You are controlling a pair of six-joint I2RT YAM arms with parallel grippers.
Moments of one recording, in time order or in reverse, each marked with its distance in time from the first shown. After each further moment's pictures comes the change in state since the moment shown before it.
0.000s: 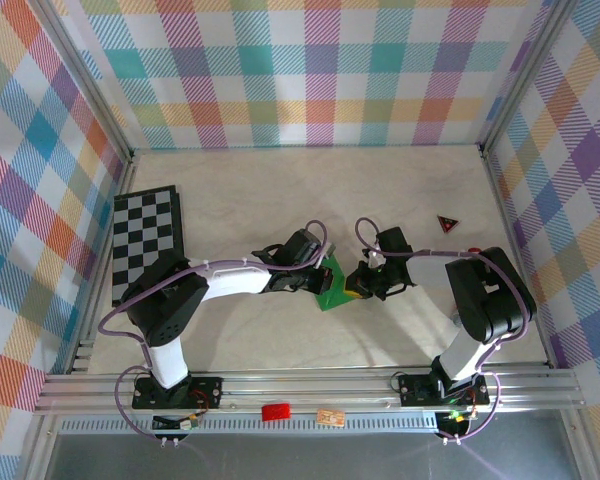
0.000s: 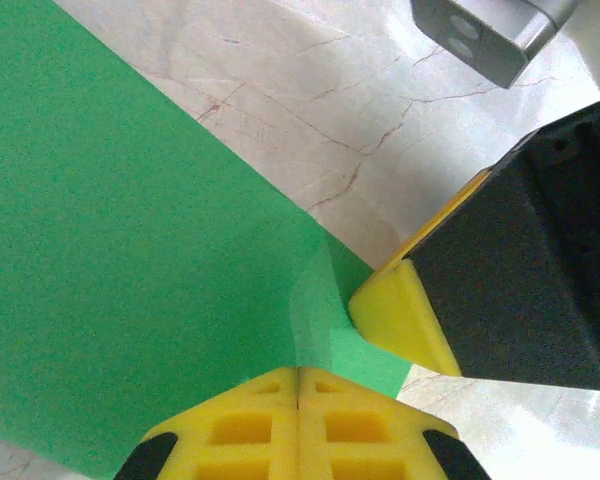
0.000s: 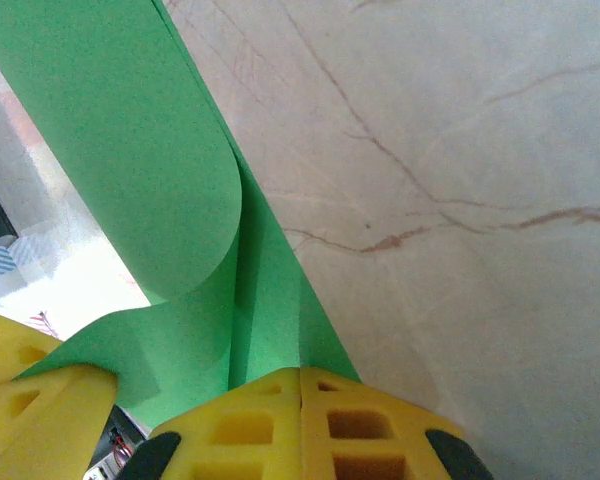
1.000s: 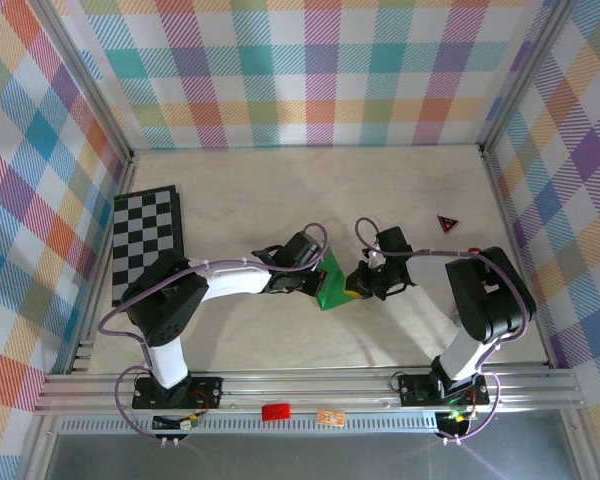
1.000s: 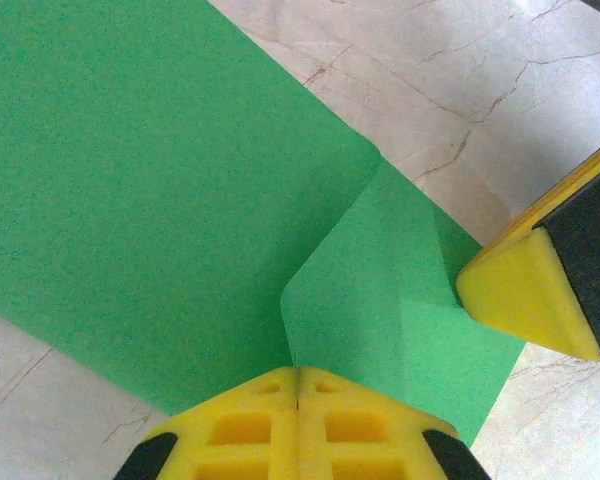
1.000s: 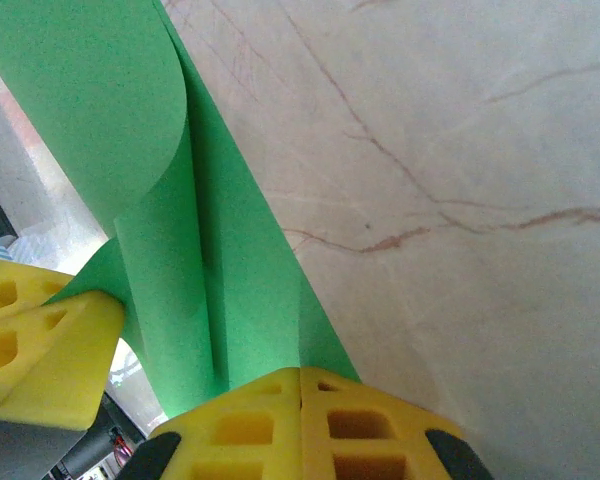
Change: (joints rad) left arm 0.001 0.000 0.000 -0.082 -0.115 0.063; right arm 0.000 0.002 0.004 -0.007 0.000 0.000
